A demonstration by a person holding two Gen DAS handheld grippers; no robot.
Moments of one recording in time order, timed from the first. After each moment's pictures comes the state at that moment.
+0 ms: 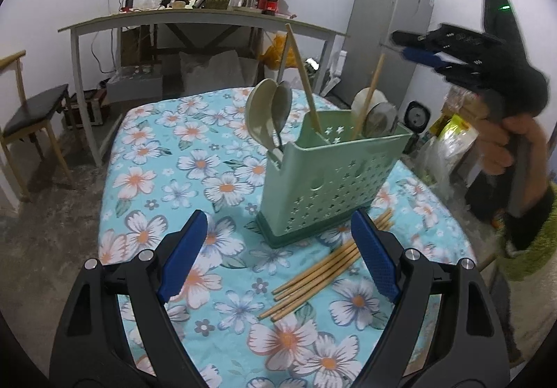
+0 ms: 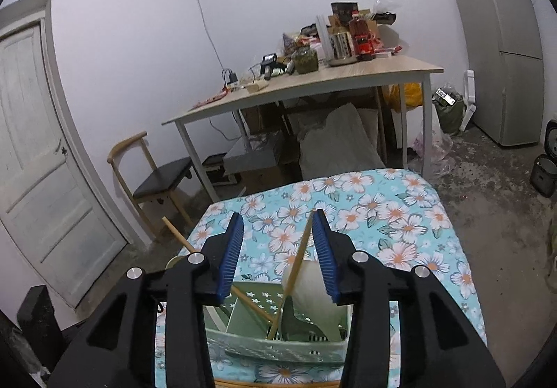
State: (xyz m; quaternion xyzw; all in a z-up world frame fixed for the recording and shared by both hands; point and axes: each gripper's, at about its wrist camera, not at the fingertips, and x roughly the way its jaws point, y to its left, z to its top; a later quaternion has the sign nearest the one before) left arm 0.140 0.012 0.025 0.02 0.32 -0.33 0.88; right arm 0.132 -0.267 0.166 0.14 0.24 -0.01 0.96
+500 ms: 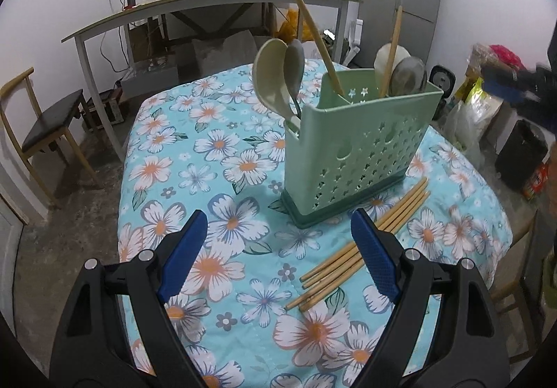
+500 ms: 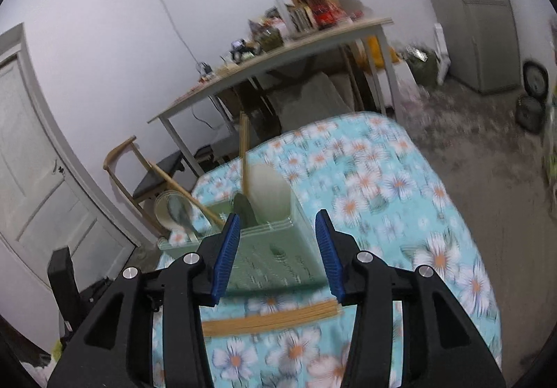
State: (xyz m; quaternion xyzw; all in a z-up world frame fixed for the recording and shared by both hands) left arm 0.147 -0.005 0.005 0.09 0.35 -0.29 0.88; right arm 0.044 -0.300 0.107 0.22 0.28 -0.04 0.93
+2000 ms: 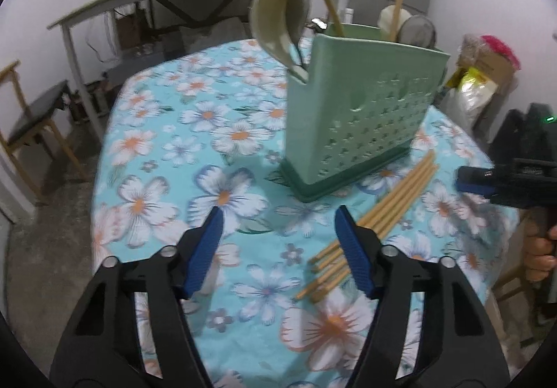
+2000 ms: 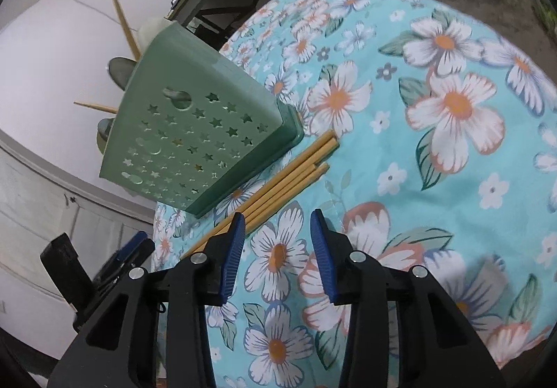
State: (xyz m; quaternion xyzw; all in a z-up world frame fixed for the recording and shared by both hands) left arm 0.158 -0.001 -0.039 0.09 0.37 -0.33 0.86; right arm 0.026 -0.304 -0.039 0.41 0.39 -0.02 0.83
